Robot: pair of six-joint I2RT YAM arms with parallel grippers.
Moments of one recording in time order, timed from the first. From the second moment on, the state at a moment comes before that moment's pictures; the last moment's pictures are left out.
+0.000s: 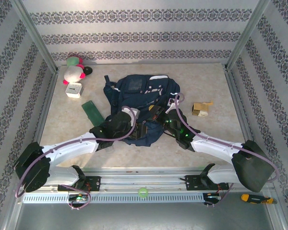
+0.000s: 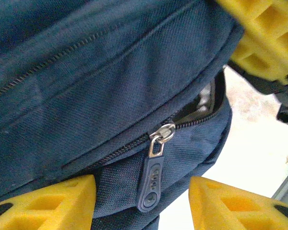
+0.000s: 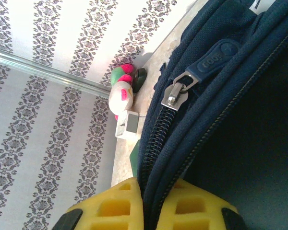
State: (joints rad) left arm -0.82 1.29 0.74 -0.10 0.02 -0.54; right arm 0.74 1.27 0.57 0.48 0.10 1.17
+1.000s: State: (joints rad) left arm -0.67 1.21 0.67 -0.22 0.04 -0.51; right arm 0.44 1.23 0.56 0.38 -0.27 1.18
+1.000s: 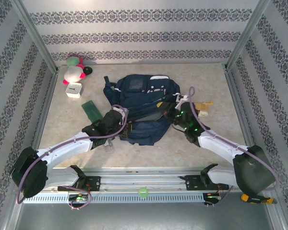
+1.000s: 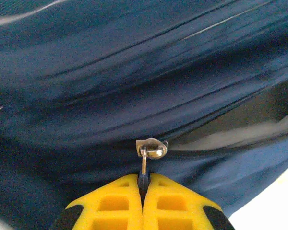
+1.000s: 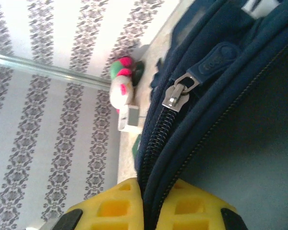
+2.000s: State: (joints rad) left arm -0.65 1.19 0.61 -0.03 0.34 -0.36; right arm 0.62 1.31 0.86 -0.26 -0.44 -0.48
